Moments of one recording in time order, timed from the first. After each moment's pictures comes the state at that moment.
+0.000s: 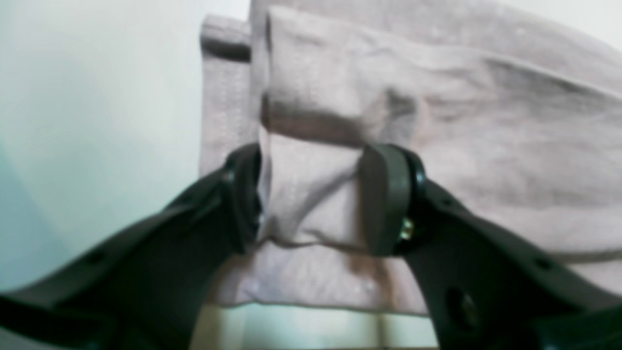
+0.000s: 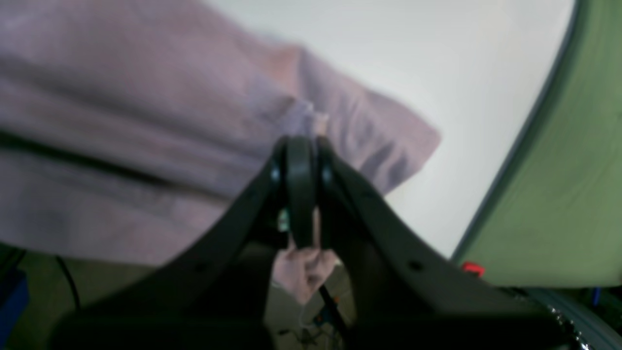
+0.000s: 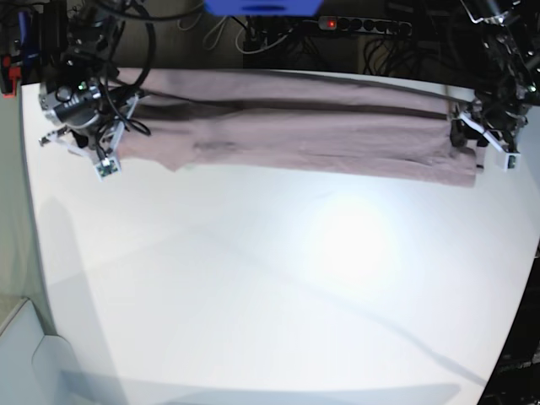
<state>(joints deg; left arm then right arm) 12.2 -16.5 -36.5 80.8 -23.1 -36.9 46.2 -14.4 -2.6 21.7 115.4 -12.5 40.1 -68.0</state>
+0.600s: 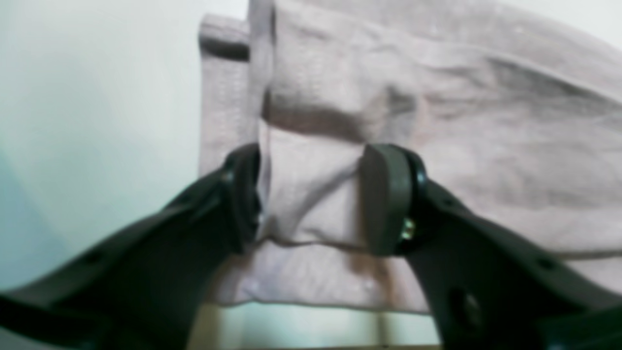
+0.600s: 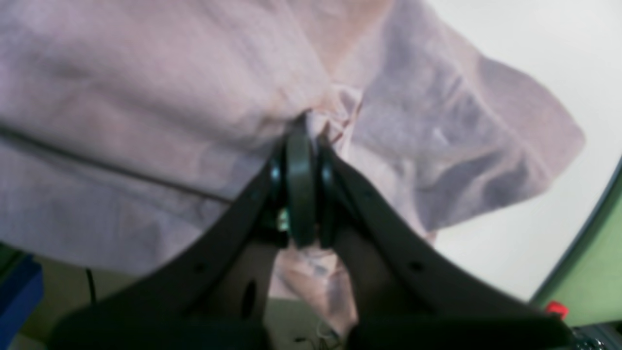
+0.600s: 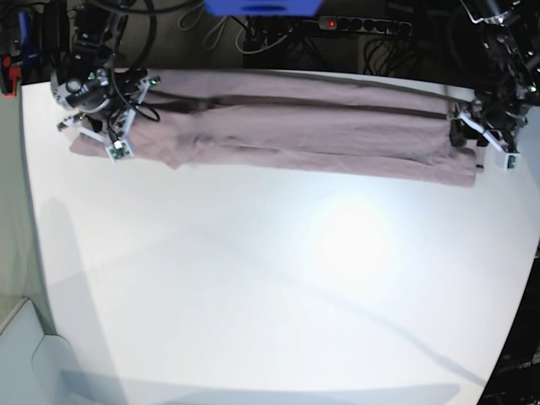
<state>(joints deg) 12.0 -16.4 -36.6 81.1 -23.1 -37.0 46.8 -17.3 -2.6 21.9 106.0 -12.7 40.0 -57.0</state>
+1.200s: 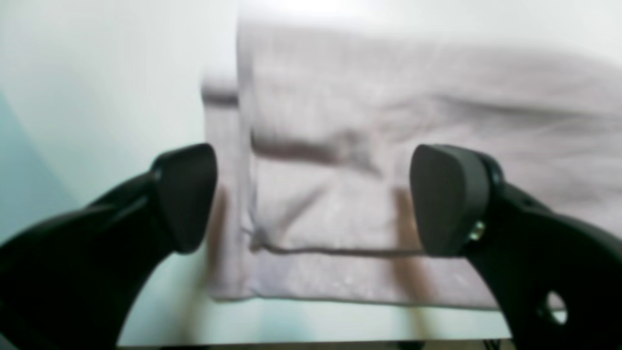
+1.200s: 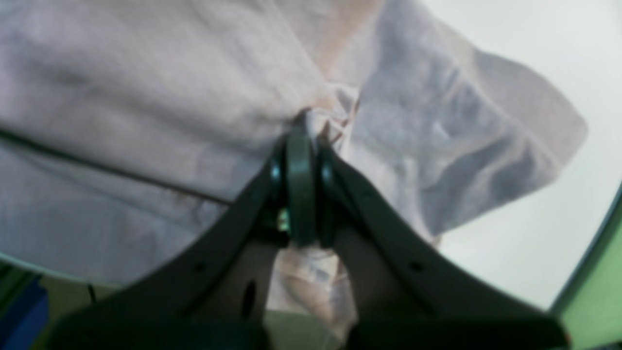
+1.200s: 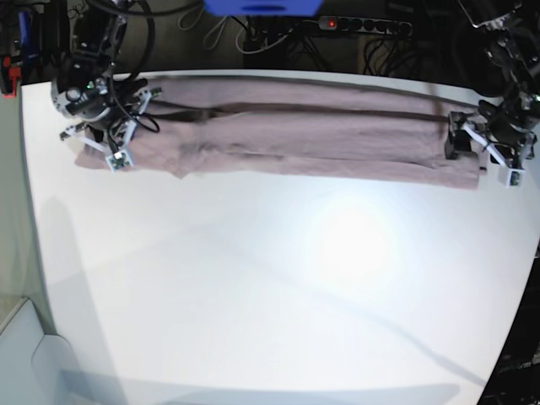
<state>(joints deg) 10.4 -16.0 -36.6 90.8 -22.1 -36.8 52.9 -15.1 -2.0 21.9 102.2 -12.2 39.5 -53.4</state>
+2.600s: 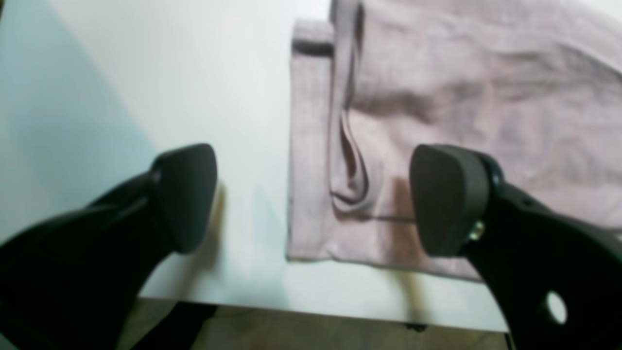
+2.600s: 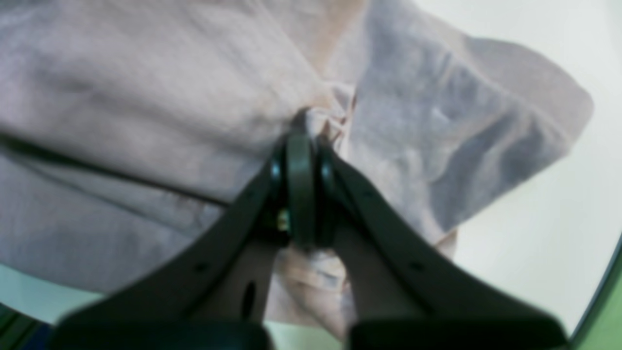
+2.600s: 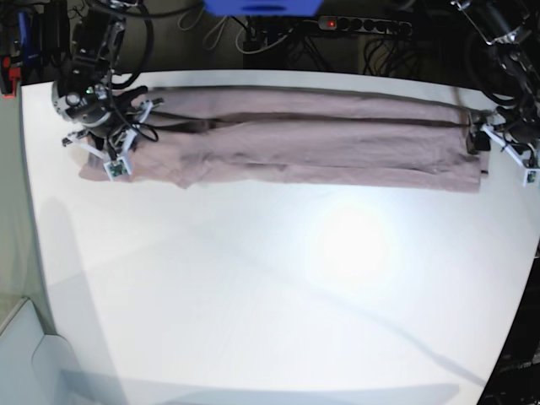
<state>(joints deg) 5.6 -17.3 -43.2 83.4 -16.5 -39.8 56.1 -14.0 -1.9 22.1 99.1 -11.4 38.5 -48.3</state>
